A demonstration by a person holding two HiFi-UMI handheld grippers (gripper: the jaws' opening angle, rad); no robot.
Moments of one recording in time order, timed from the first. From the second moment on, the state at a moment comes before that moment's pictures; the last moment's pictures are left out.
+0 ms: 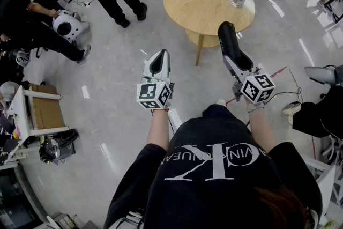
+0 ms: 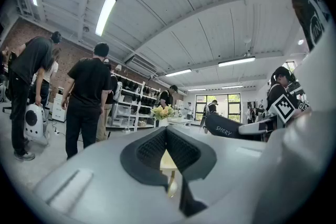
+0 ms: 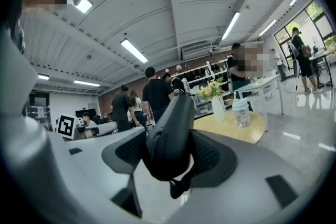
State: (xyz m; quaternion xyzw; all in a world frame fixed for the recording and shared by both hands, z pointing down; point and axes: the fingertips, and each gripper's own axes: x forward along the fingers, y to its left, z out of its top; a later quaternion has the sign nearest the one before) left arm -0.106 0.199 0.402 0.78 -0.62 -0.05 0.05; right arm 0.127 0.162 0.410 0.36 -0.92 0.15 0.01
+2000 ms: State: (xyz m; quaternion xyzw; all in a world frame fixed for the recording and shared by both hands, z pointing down) left arm -0.136 -0.029 0.449 0.75 -0.66 -0.01 0.10; right arm 0.080 -0.089 0.473 0.30 -0.93 0.21 0.04
